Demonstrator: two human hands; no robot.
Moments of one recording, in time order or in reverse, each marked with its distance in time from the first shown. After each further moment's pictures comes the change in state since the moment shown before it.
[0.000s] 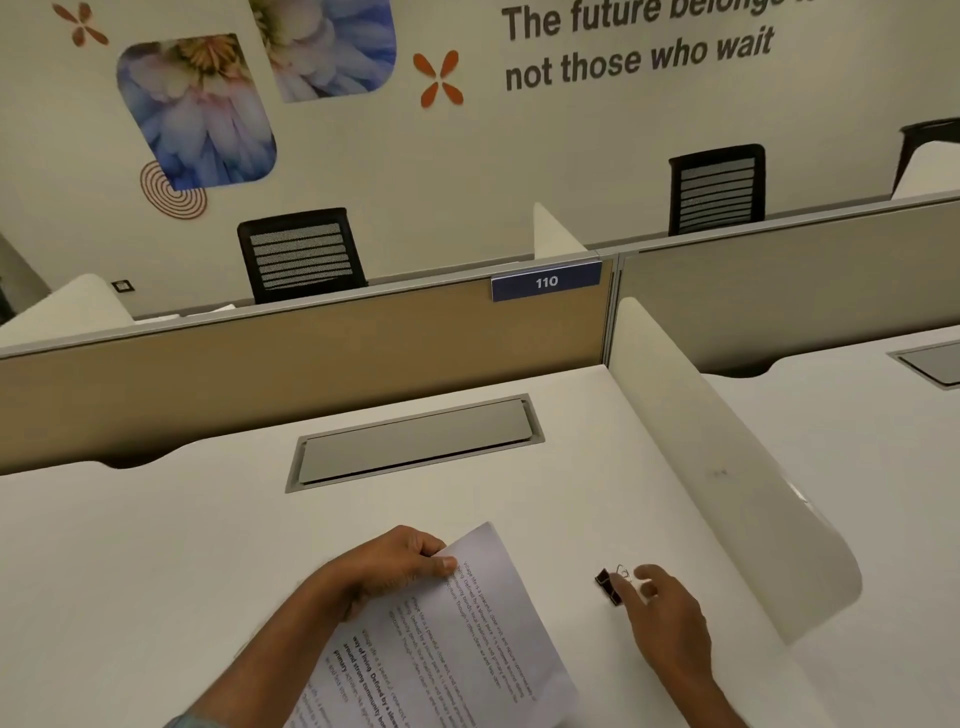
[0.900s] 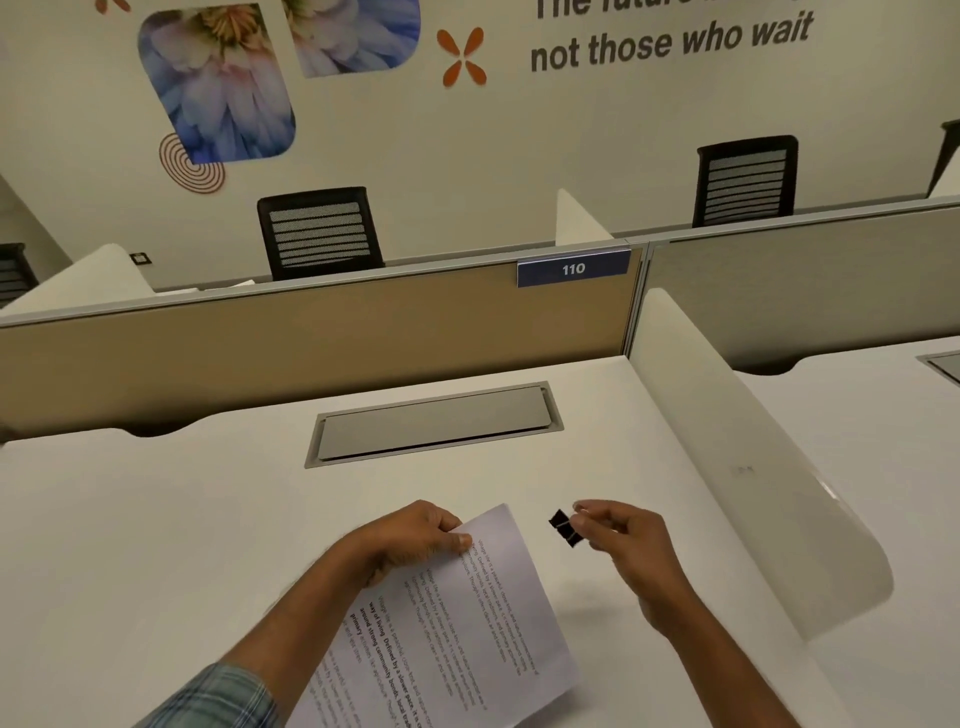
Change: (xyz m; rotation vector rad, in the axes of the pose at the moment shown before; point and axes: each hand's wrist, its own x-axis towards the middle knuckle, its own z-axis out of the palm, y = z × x) left_hand 0.005 -0.004 -0.009 0.065 0.066 -0.021; right_hand -0.019 -0.104 -0.024 0.605 -0.386 -0.138
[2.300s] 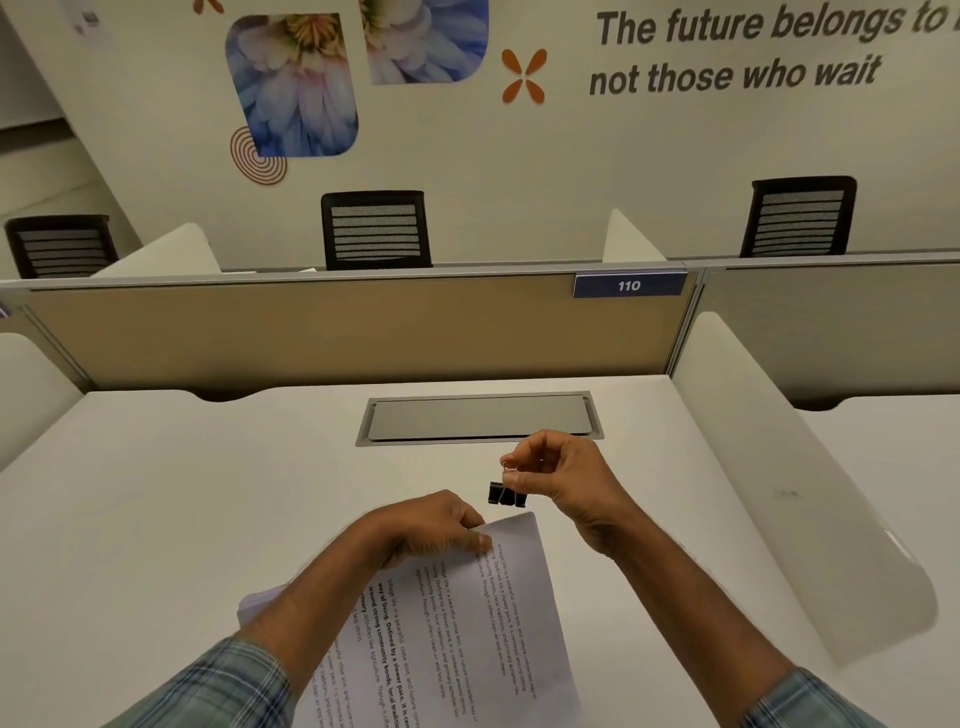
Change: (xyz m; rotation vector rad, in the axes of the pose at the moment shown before) left_hand -0.045 -0.025 -0.021 0.052 -0.045 0.065; right_hand -0.020 -0.101 0.112 -0.092 -0.350 -0.143
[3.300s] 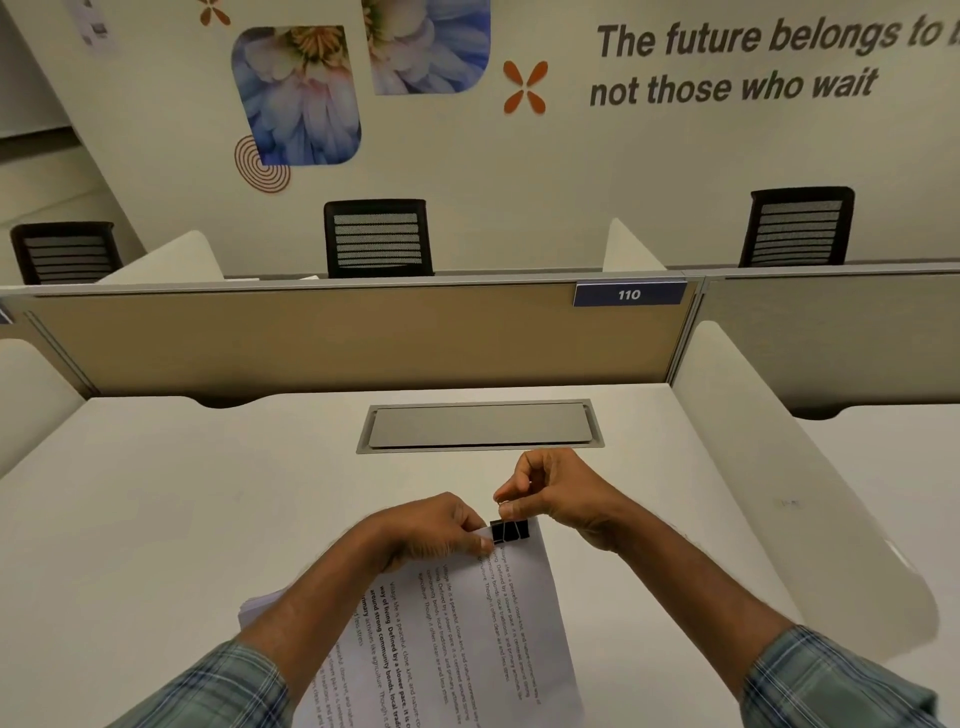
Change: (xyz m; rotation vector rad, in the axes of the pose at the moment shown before) left_hand -0.003 0.004 -0.003 -0.003 -0.014 0.068; right_hand 0.016 0.002 -0.005 -0.210 -0.193 0.099
